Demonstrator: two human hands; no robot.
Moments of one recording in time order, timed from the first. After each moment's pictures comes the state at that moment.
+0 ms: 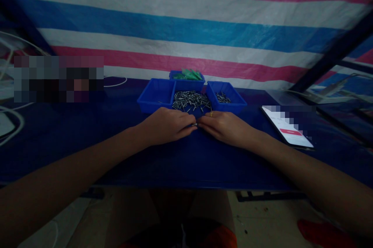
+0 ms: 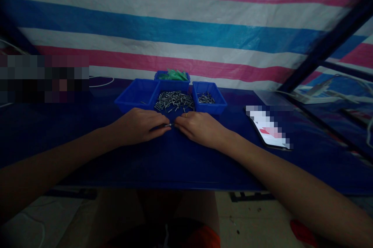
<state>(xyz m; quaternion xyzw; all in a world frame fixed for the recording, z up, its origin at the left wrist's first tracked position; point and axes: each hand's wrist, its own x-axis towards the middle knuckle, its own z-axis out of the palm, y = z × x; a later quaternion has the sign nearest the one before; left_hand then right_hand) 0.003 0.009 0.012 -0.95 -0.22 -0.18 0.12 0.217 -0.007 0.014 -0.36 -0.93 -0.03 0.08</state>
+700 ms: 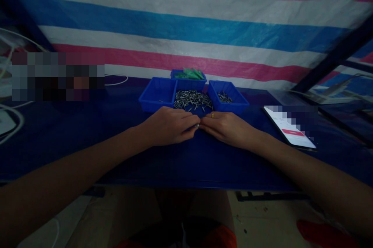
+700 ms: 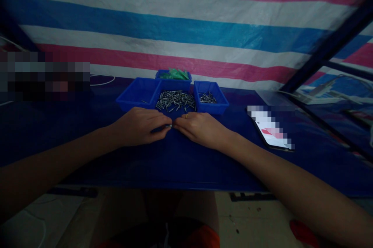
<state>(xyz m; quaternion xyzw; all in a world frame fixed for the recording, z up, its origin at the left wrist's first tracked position) 0.004 0.006 0.013 -0.94 -0.19 -0.22 0.16 0.217 -0.010 0.014 -0.34 -0.94 -0.03 0.09</state>
